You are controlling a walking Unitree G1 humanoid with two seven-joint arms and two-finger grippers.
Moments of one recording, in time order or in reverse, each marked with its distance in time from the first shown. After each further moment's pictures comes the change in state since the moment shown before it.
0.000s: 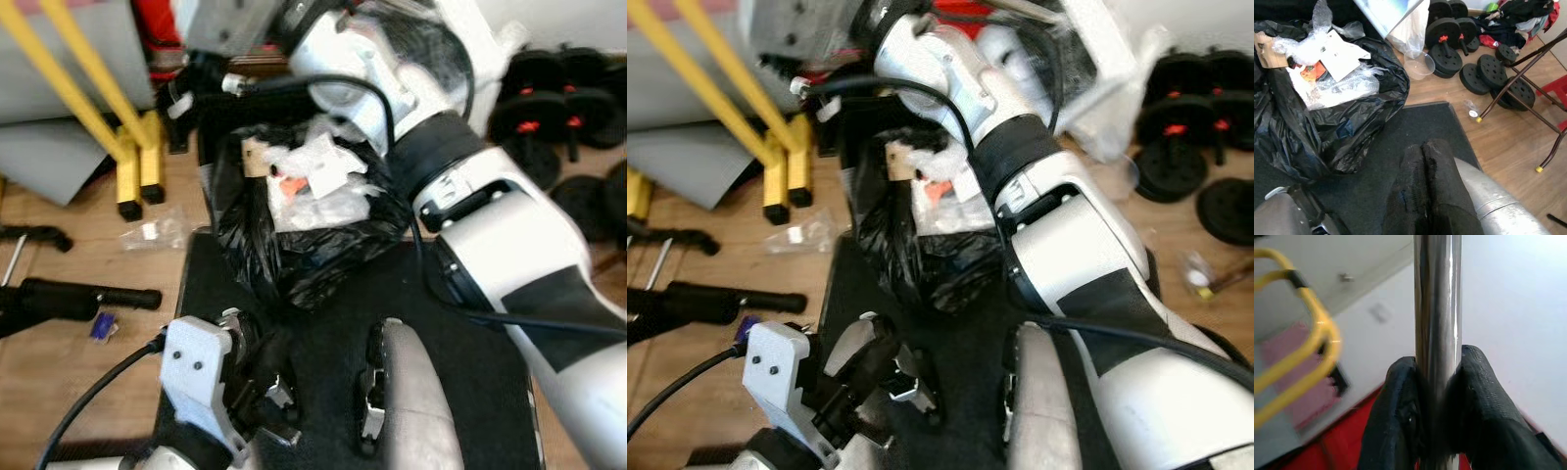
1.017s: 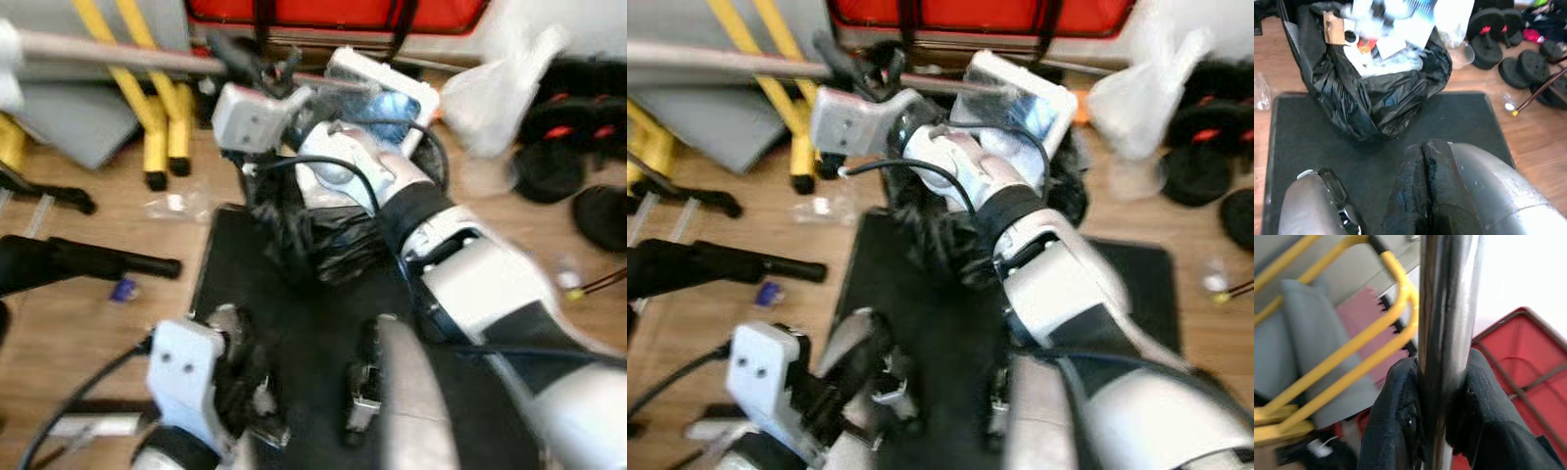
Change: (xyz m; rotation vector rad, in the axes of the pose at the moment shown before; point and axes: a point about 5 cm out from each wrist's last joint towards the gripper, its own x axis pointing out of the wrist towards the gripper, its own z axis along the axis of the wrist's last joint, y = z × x) left arm -0.003 0.003 0.001 0.013 0.006 0.046; right arm -0.051 0.014 -0.051 -0.065 0.284 0.080
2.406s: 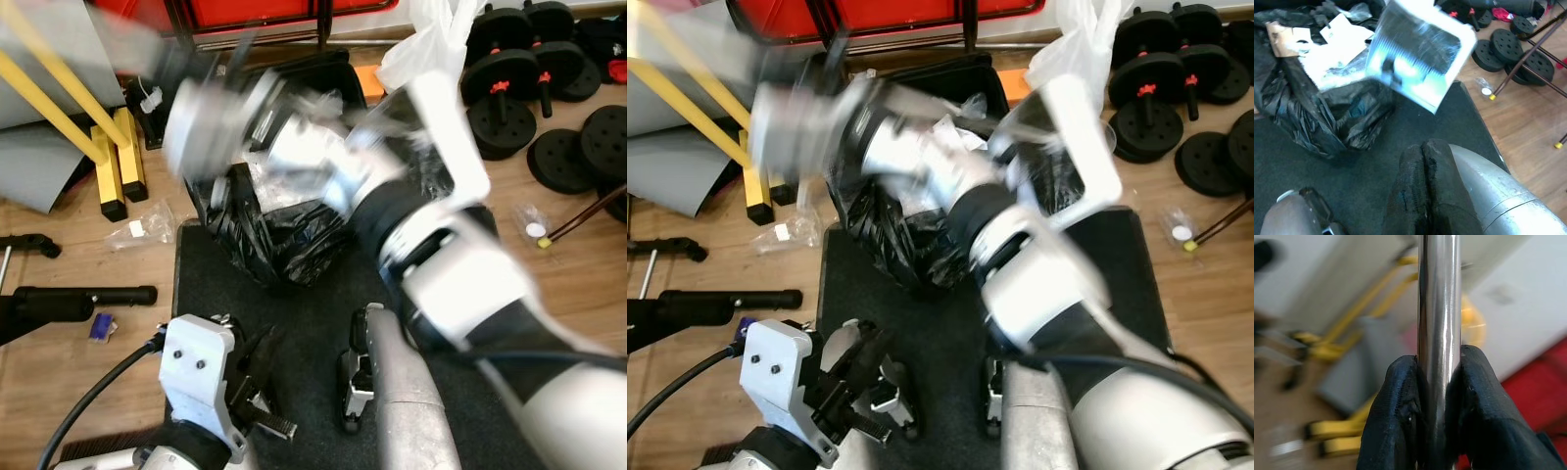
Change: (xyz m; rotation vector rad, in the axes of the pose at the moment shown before) left arm 0.003 -0.003 0.001 0.036 -0.001 0.010; right arm -0.012 0.091 0.053 0.243 -0.232 0.337
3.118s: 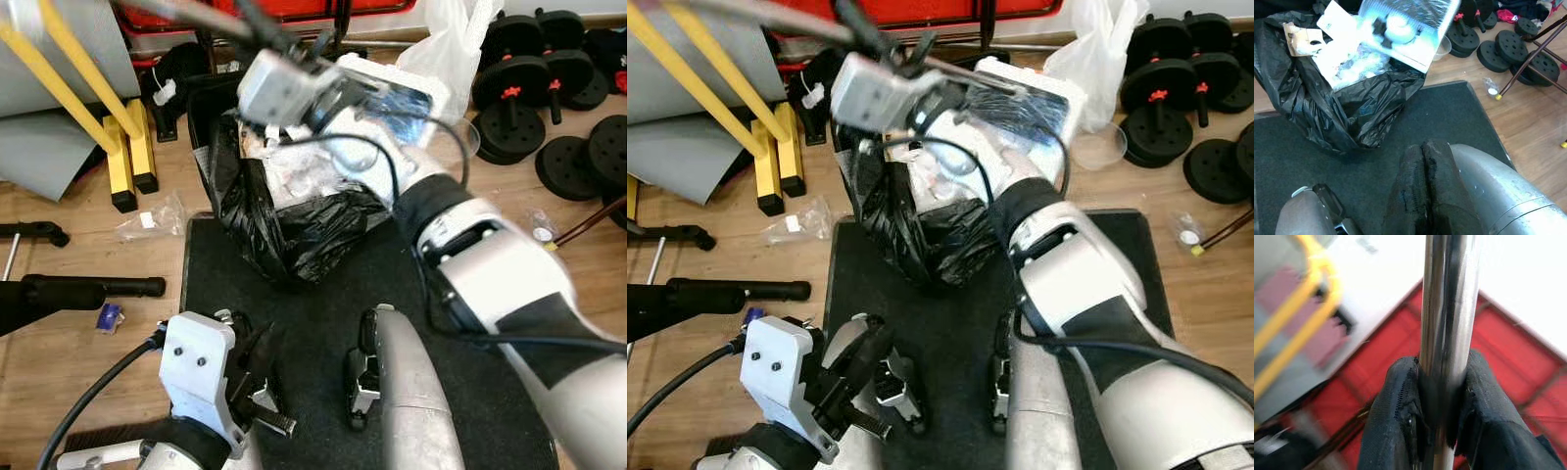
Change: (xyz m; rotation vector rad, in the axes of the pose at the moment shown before) left arm 0.002 0.003 0.000 0.016 -0.006 0.013; right arm -0.044 -0.127 -0.021 -0.176 0.163 -0.602
